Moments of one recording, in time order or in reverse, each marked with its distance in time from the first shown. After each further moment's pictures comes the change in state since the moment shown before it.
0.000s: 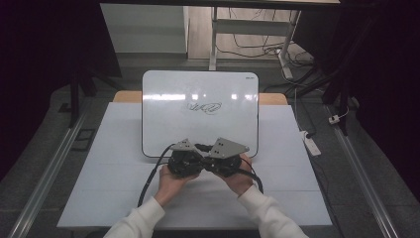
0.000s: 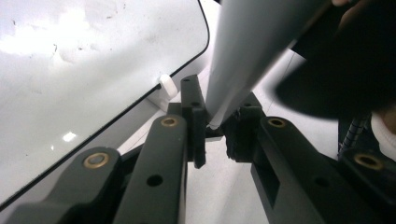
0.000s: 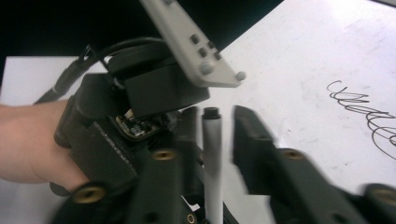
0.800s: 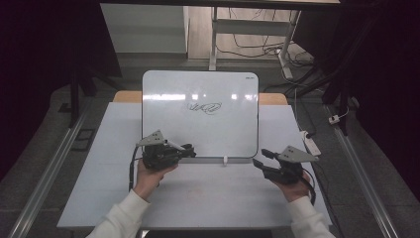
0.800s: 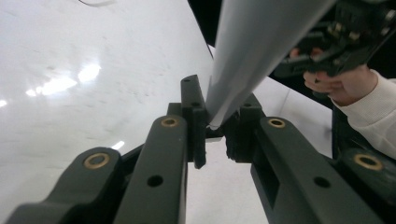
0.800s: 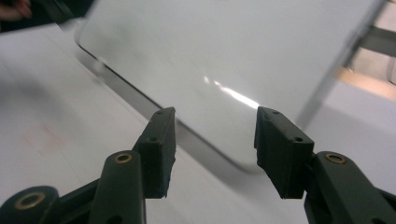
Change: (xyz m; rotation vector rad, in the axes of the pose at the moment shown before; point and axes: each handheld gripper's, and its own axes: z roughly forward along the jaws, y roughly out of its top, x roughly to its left) left arm 0.022 0.001 -0.071 -0.182 0.029 0.040; right arm -0.065 -0.109 -0.126 0.105 -0.223 0.286
